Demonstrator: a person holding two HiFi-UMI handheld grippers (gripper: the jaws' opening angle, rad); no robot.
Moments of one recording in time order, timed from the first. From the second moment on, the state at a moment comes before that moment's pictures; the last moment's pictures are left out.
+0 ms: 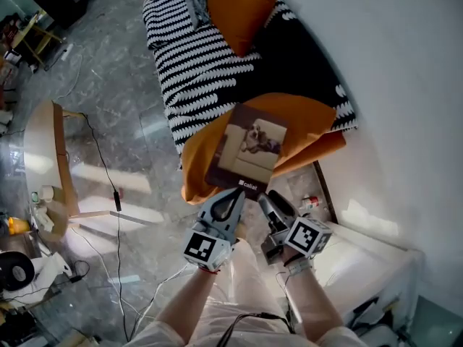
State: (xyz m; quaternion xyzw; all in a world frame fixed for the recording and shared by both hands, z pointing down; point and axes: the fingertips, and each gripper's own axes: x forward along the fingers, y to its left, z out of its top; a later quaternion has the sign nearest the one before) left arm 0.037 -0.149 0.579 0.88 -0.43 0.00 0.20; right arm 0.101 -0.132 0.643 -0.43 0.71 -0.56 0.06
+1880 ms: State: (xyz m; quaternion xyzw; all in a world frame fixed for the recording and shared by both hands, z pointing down) left arm 0.012 -0.177 0.574 0.89 -0.41 -0.02 0.21; right arm 0.067 -0.163 0.643 -0.28 0.65 -0.67 0.23
